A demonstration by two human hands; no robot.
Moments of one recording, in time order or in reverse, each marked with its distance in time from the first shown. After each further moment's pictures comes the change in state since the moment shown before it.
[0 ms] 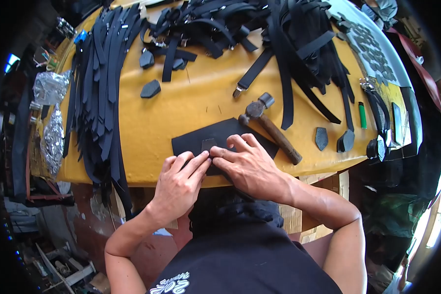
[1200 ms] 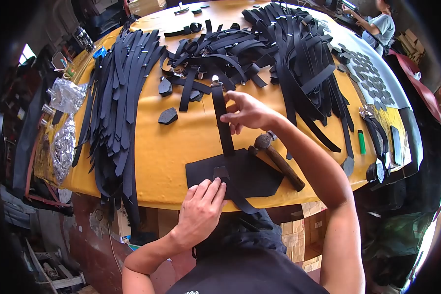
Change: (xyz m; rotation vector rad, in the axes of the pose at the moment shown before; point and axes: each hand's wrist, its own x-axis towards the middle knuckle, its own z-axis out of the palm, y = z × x) left_hand 0.001 0.025 0.016 0.085 0.070 -0.051; right_hand 0.120 0.124 -0.034 1.069 -0.071 0.395
